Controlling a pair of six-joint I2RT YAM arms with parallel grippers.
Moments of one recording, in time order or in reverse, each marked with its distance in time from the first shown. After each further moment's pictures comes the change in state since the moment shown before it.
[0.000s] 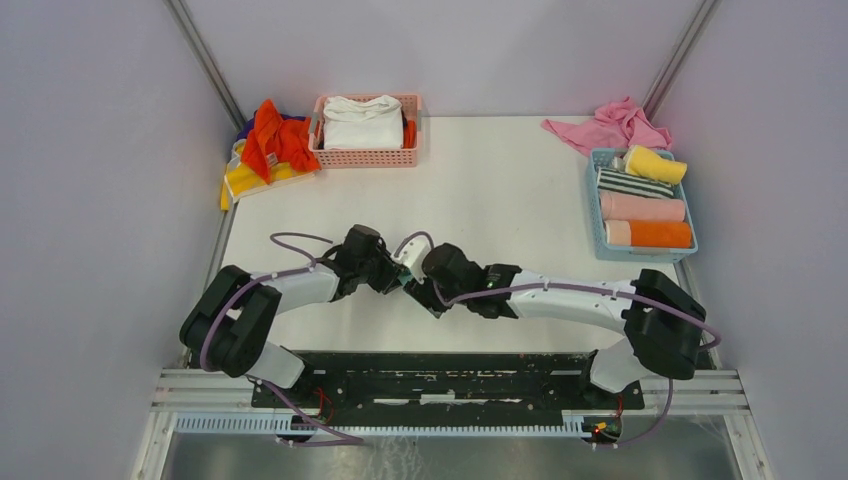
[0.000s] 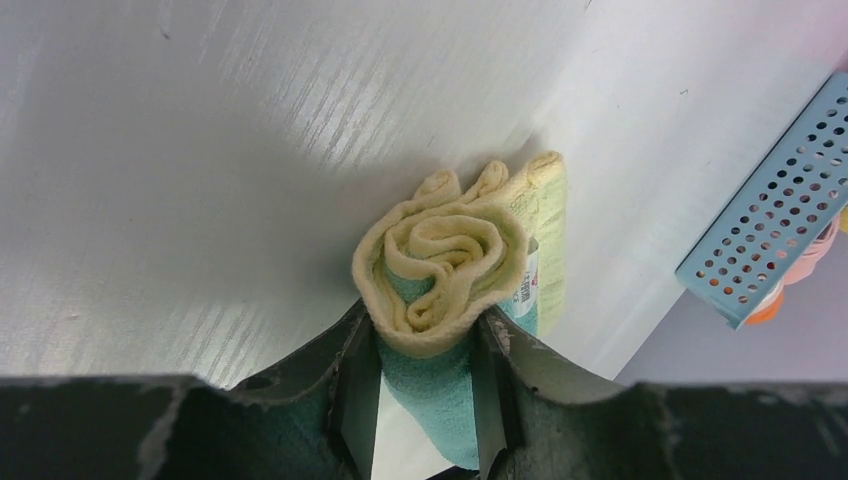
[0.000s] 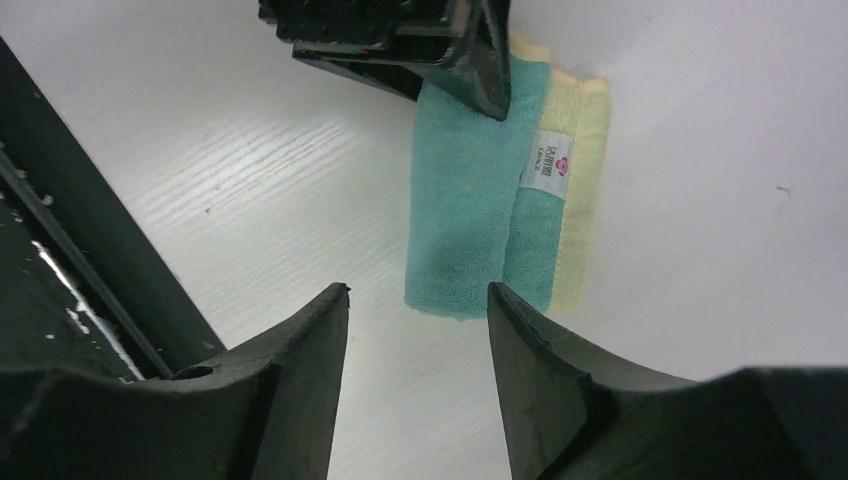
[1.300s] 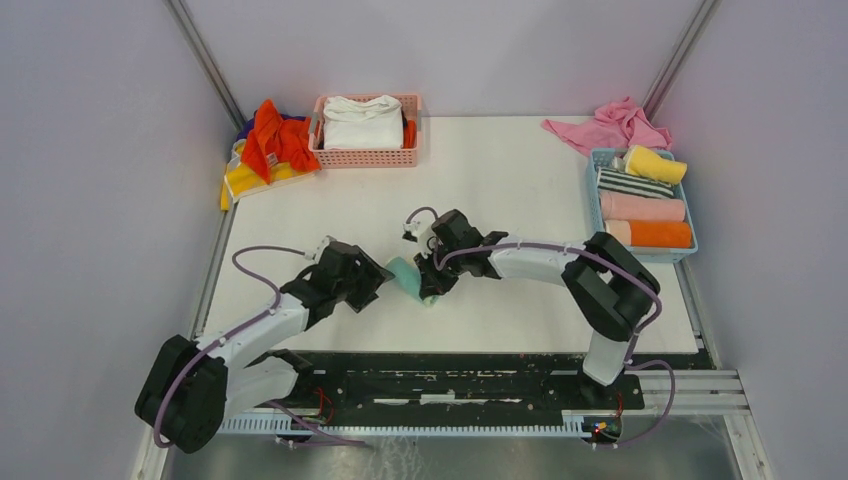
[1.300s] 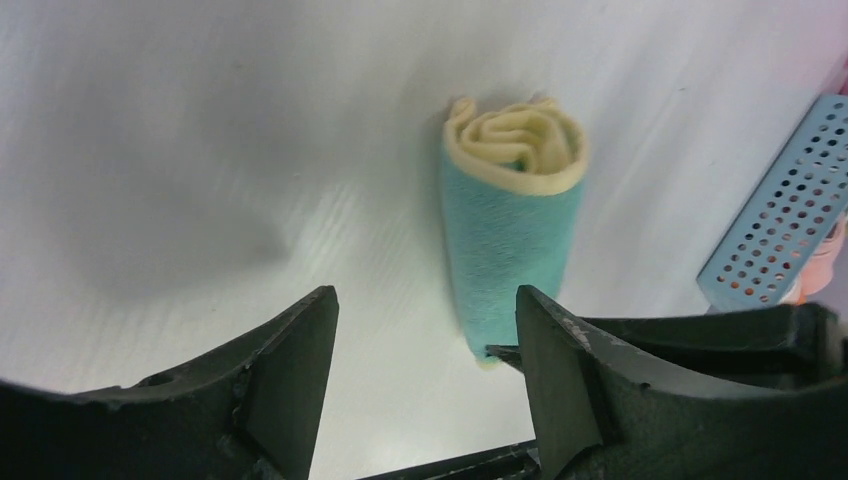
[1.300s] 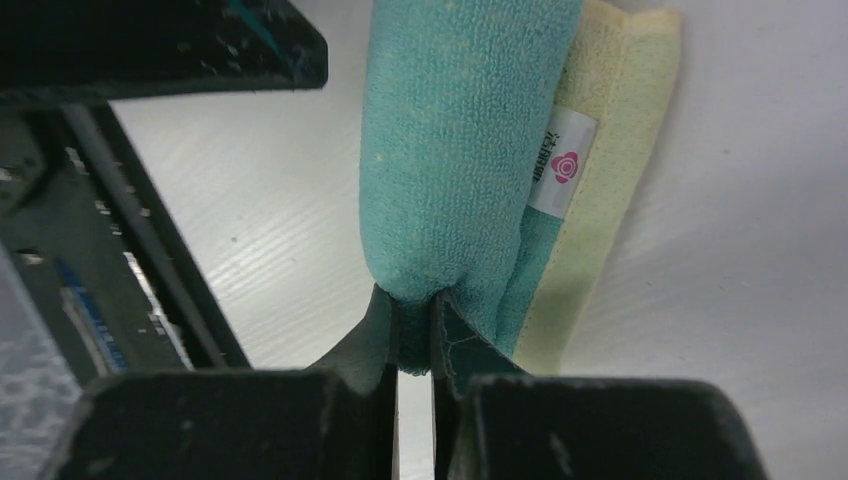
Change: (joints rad) left arm 0.005 -0.397 -0.105 -0.249 -0.142 0.045; right arm -0.193 0.277 0.090 0.032 -0.410 0.006
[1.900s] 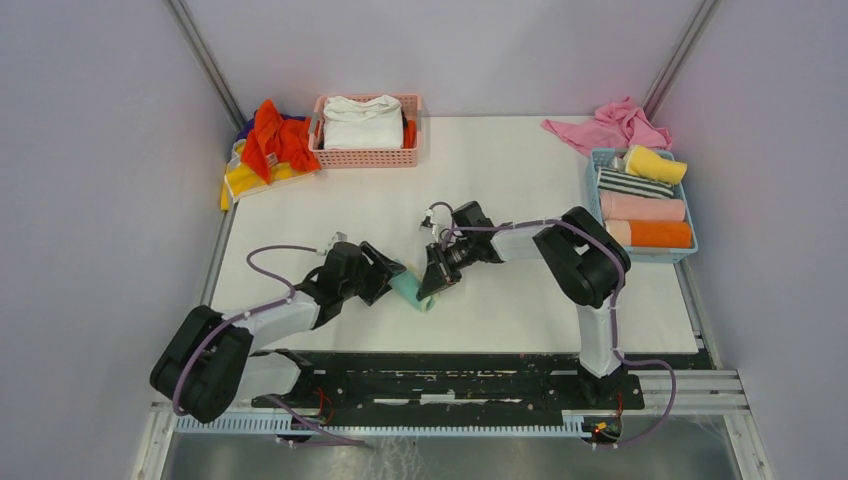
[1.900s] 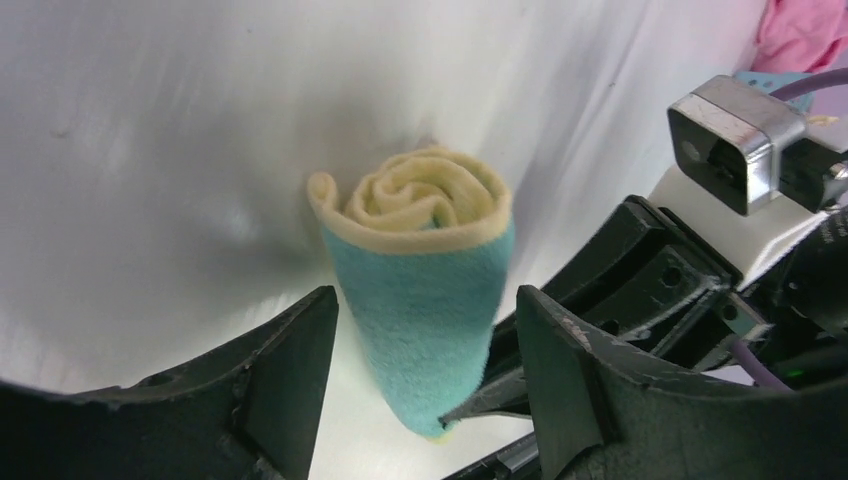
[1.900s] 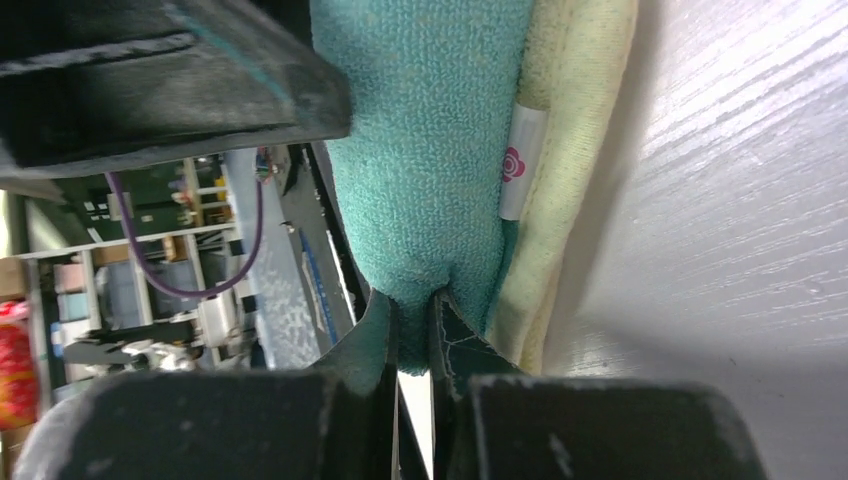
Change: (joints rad) left arm 0.001 0.115 -0.094 0.357 0.071 -0.011; right arm -0.213 0.244 0.020 0.180 -0.634 0.315
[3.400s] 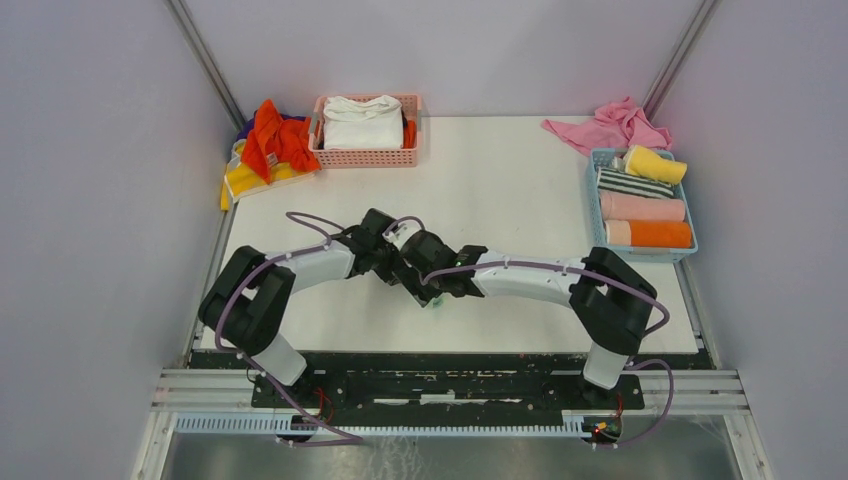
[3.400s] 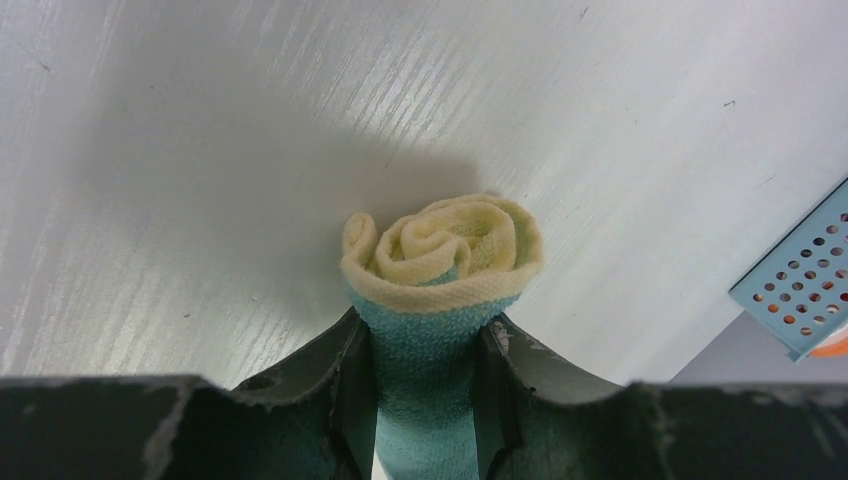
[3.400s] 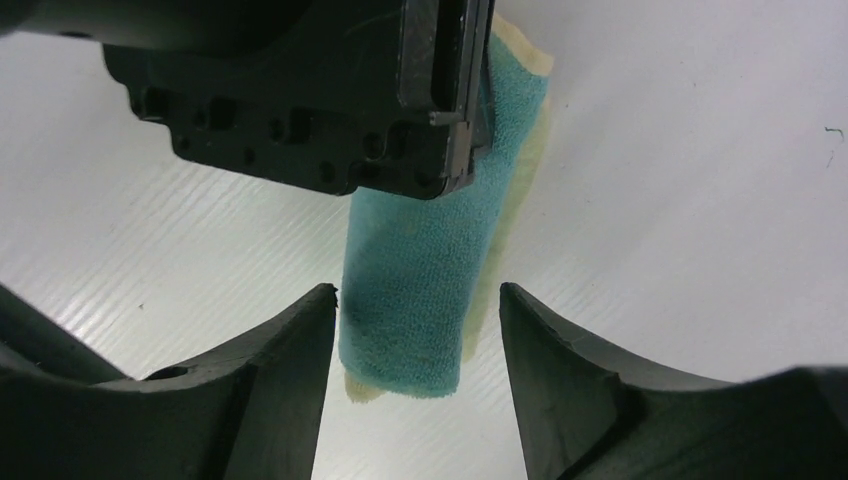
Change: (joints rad) left arm -0.045 0.409 0.421 -0.351 0.043 0.007; right arm 0.395 -0.275 0.101 -0.353 1.137 -0.188
